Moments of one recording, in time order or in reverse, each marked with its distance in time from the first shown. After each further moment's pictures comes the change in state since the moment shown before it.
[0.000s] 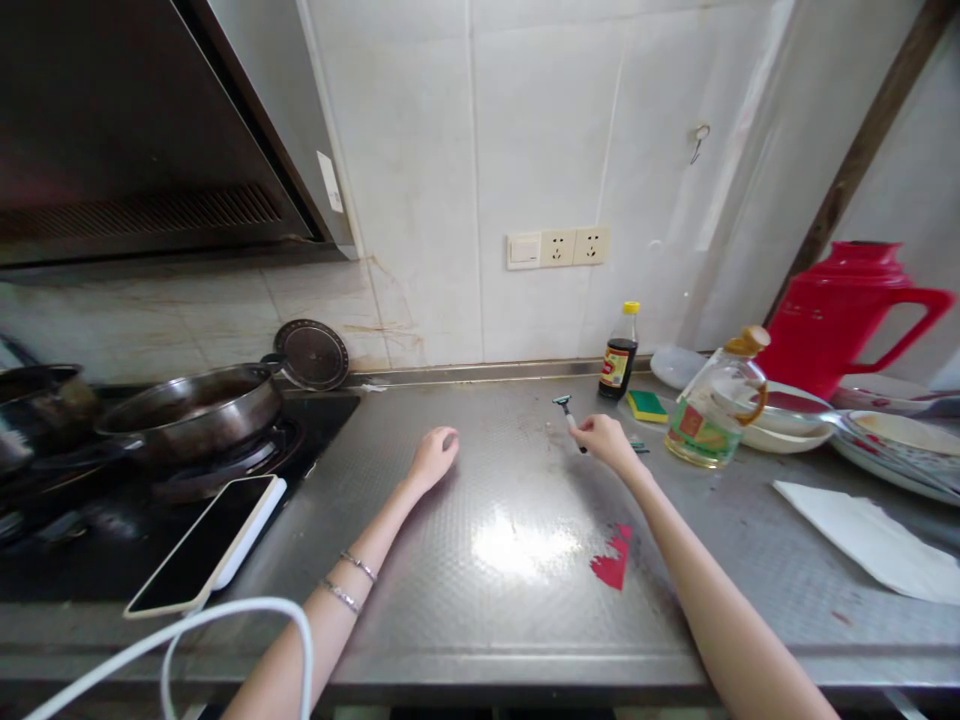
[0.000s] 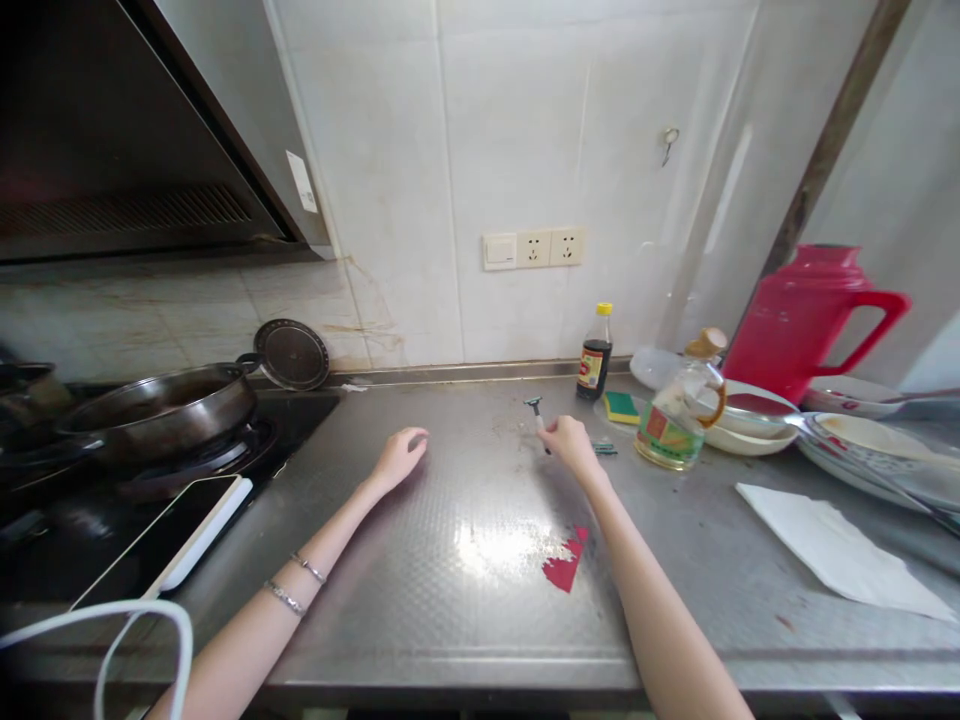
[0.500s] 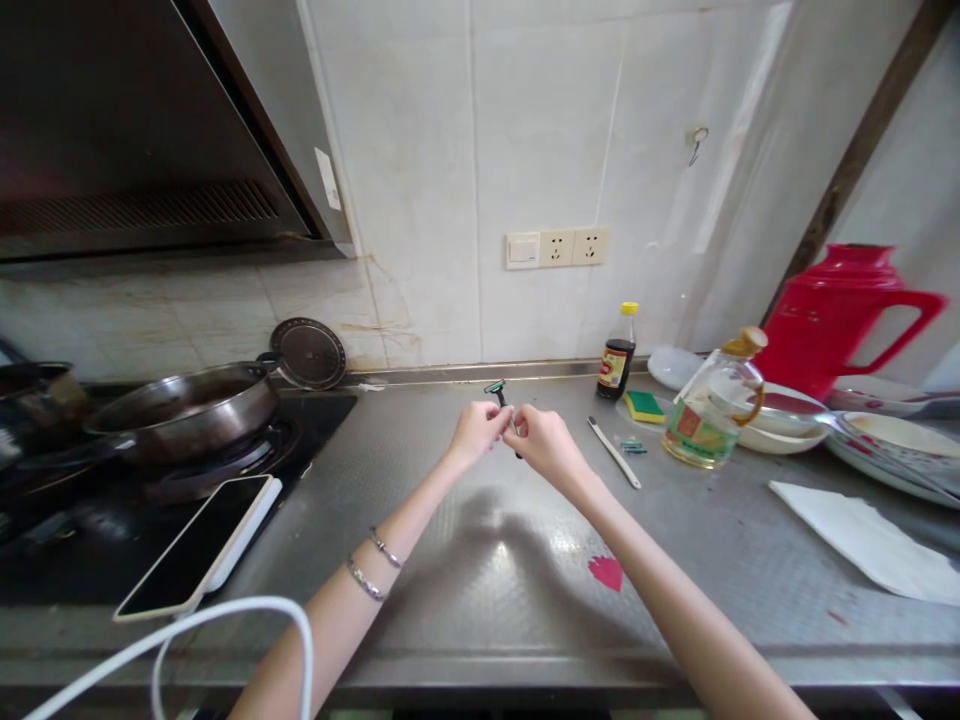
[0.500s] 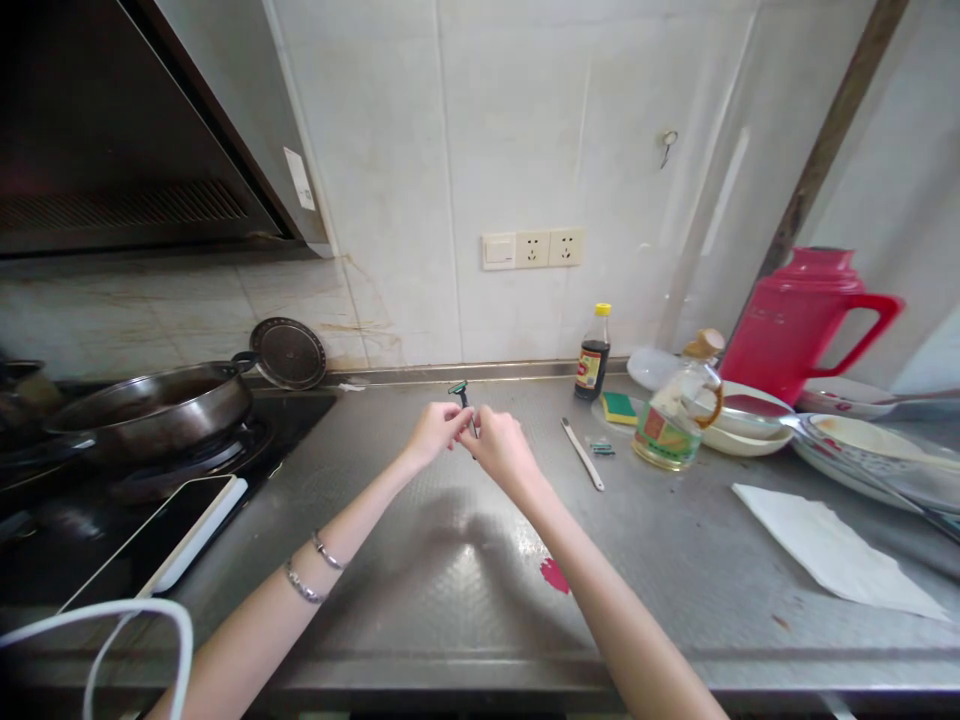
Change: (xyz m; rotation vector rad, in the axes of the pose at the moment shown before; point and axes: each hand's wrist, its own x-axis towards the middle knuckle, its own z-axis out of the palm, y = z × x) left_hand 0.029 0.114 -0.009 -0.419 -0.135 -0.085; right_hand -0.065 -0.113 -0.022 0.184 0.186 -0.389
